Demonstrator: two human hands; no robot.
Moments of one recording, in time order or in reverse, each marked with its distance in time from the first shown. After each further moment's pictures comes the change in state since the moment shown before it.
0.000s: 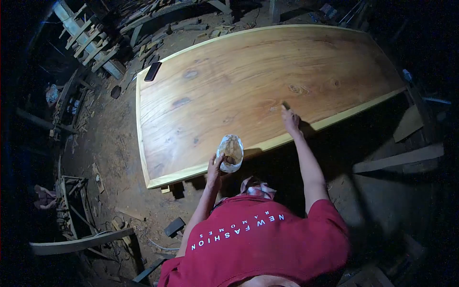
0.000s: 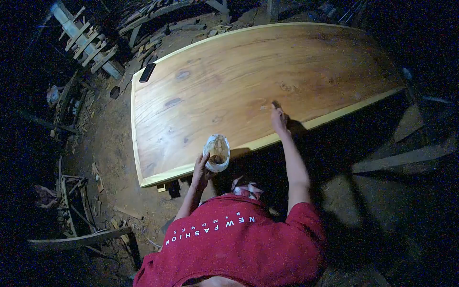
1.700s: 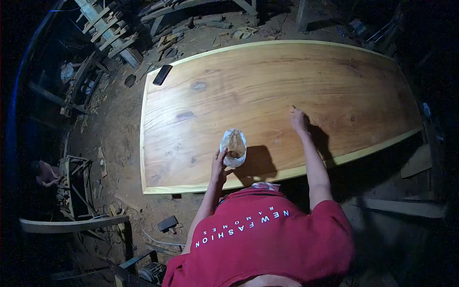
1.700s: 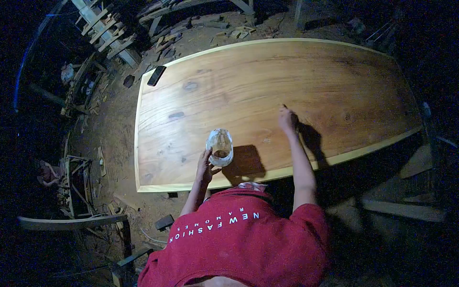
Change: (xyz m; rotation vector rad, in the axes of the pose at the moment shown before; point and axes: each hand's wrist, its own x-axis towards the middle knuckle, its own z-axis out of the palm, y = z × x) left_hand 0.076 0.072 0.098 -0.161 0.196 0.018; right_hand 0.159 -0.023 0.003 -0.024 -0.034 -0.255
